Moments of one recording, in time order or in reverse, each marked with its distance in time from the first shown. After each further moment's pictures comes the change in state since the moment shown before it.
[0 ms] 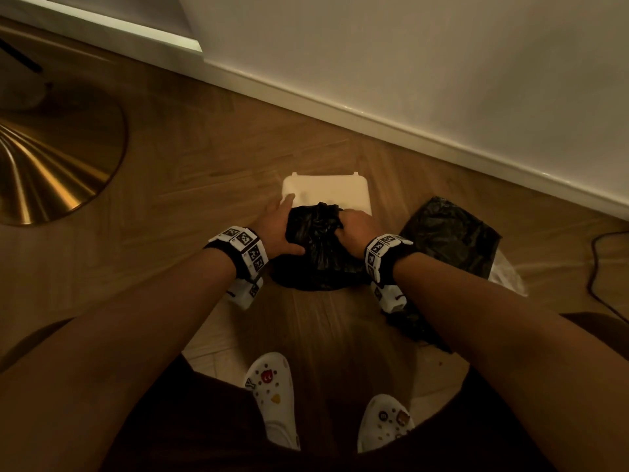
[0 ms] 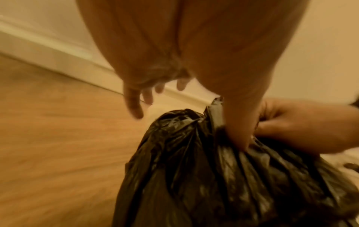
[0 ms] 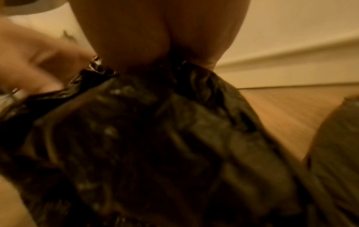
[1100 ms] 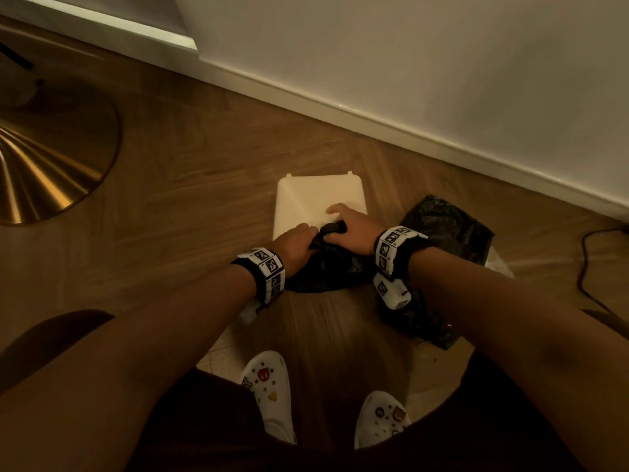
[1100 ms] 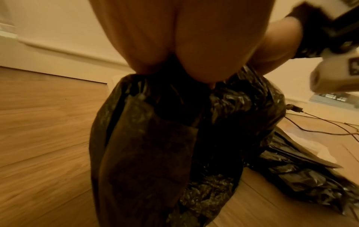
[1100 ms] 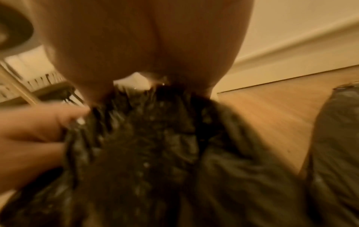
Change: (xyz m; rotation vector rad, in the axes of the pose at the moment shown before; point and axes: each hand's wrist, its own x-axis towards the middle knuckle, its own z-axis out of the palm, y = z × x) left_hand -0.011 0.033 0.044 0.067 -0.020 0.168; right_hand -0.013 0.009 -0.012 0.300 -0.173 0.018
